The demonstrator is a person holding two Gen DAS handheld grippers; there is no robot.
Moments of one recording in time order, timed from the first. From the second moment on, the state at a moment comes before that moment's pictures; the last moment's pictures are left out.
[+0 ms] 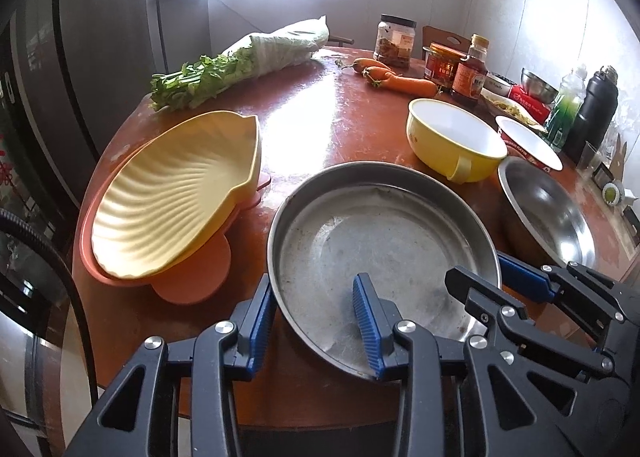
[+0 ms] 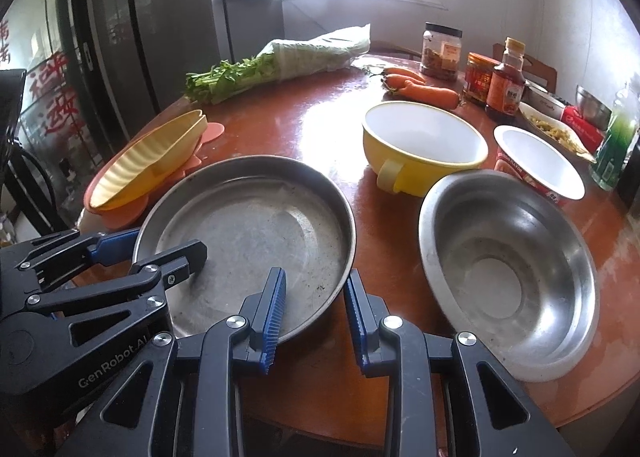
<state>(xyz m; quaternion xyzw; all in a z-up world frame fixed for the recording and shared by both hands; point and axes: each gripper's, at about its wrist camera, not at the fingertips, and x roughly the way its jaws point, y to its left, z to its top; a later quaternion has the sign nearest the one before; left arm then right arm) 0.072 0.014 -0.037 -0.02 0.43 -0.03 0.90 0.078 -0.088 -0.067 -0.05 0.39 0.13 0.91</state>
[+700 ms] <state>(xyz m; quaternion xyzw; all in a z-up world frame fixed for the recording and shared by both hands) 0.074 0.008 -0.044 -0.01 0.42 -0.04 0.91 0.079 -0.095 -0.075 -0.02 0.40 0.12 0.91</state>
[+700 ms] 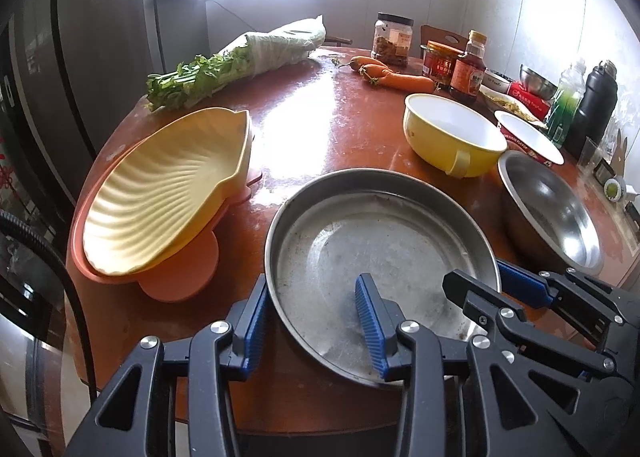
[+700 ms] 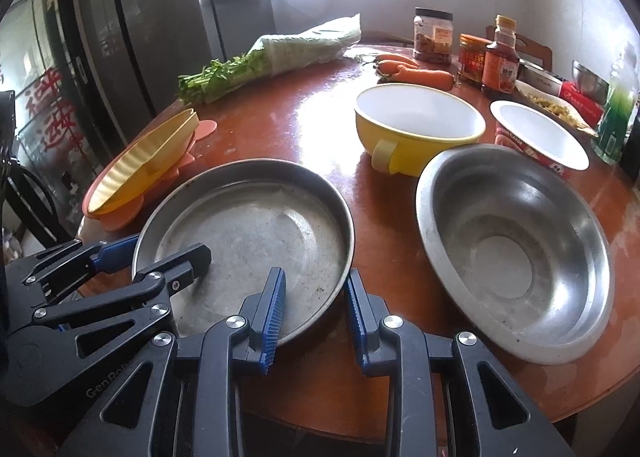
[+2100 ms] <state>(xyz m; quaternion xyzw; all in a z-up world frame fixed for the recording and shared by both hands) 0.065 0.076 0.053 -0.03 0.33 0.00 0.94 0.088 -0.031 0.027 -0.04 0.29 0.18 0.94</state>
